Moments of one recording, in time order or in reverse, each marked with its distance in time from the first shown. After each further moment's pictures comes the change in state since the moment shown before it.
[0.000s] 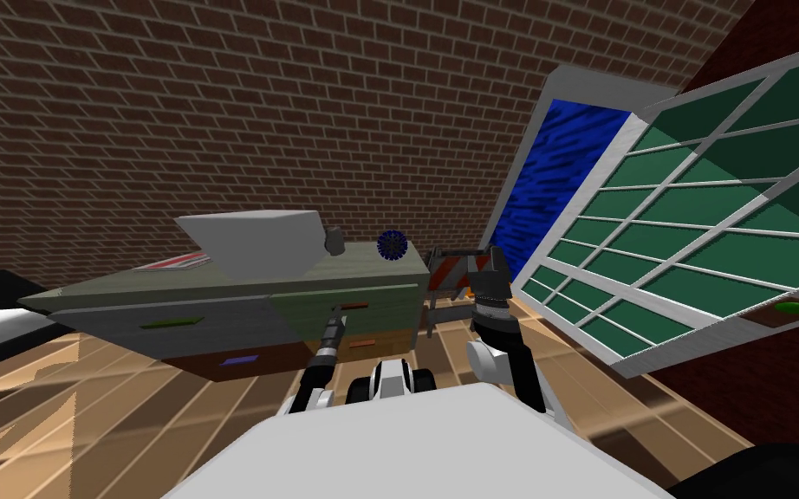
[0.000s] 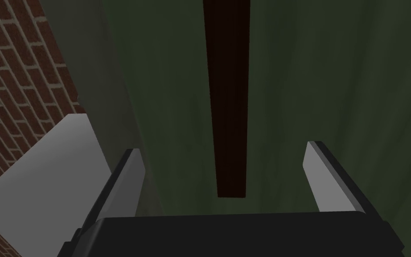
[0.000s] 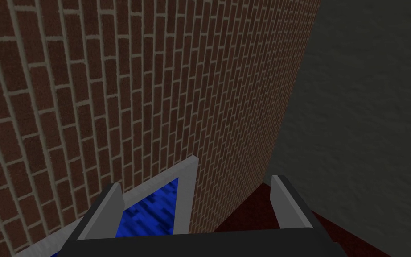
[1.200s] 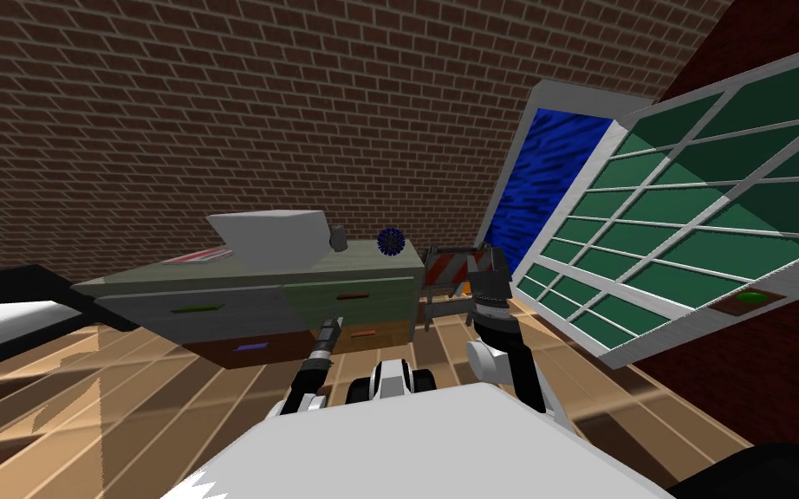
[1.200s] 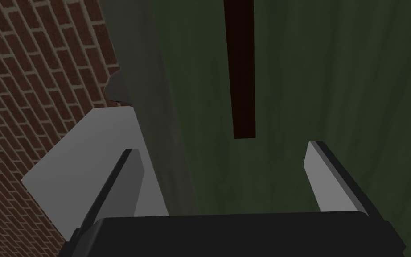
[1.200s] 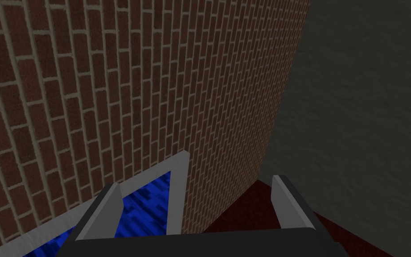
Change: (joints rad) left arm 0.034 0.064 -0.011 -0.057 -0.002 0.019 0.009; right arm 0.000 0.000 0.000 0.000 0.000 0.000 0.000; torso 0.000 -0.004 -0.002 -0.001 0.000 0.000
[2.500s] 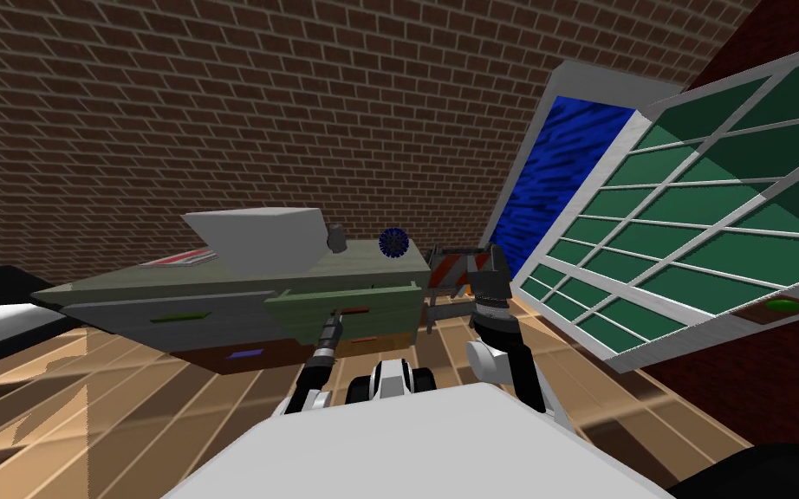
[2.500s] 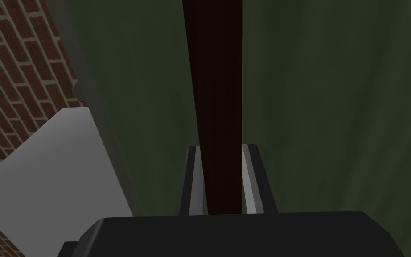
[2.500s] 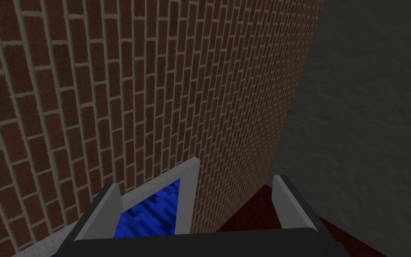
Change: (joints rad) left arm -0.021 -0.038 0.009 0.028 0.007 0.004 0.003; right arm -0.001 0.000 0.000 0.000 0.000 0.000 0.000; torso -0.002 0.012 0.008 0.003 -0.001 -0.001
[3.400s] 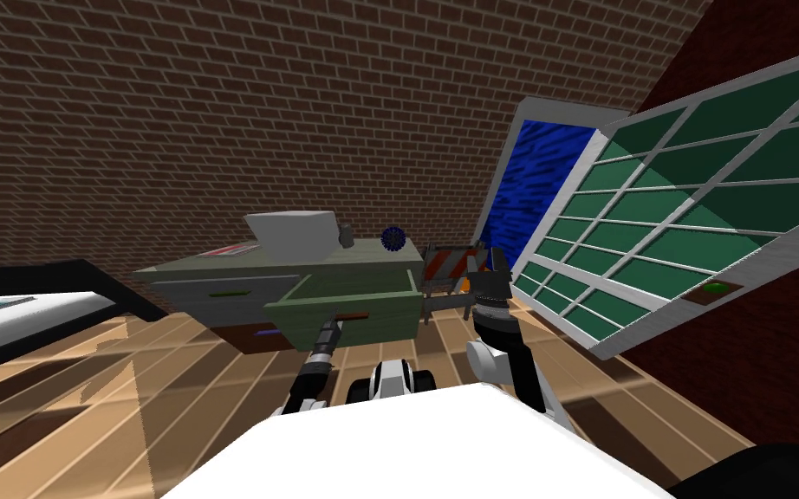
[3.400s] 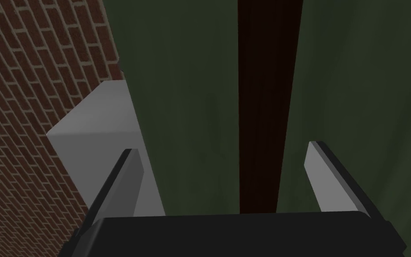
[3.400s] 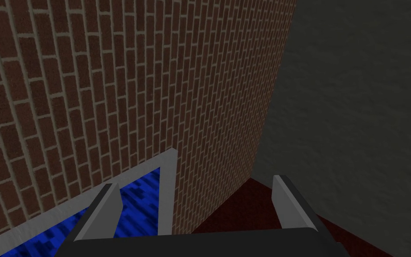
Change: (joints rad) left arm 0.070 0.015 -0.021 -0.083 -0.005 0.018 0.013; right arm 0.000 0.000 0.000 0.000 0.000 0.000 0.000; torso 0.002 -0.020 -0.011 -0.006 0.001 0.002
